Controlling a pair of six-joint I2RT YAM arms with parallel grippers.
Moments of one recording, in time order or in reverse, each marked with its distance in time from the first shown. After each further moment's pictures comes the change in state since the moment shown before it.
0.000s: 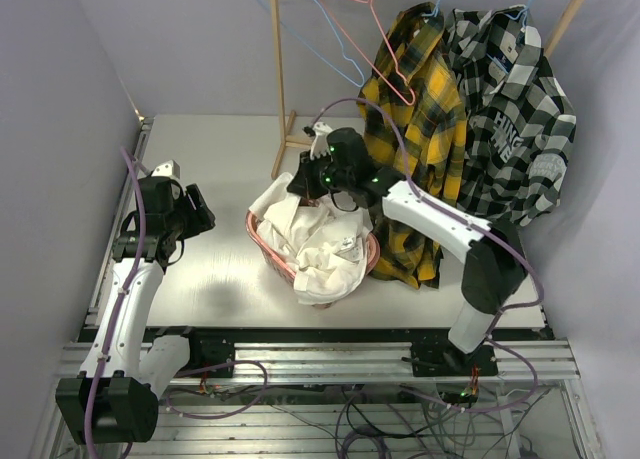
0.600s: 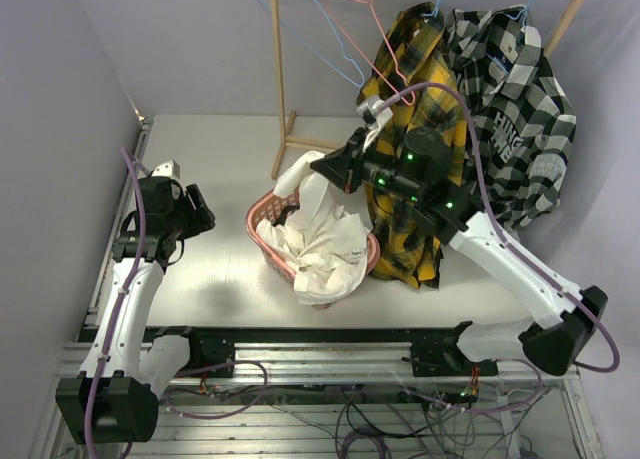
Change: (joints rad) left arm 0.000 0.000 0.000 0.000 0.000 0.000; right arm 0.001 -0.444 -0.108 0.114 -0.046 -0.108
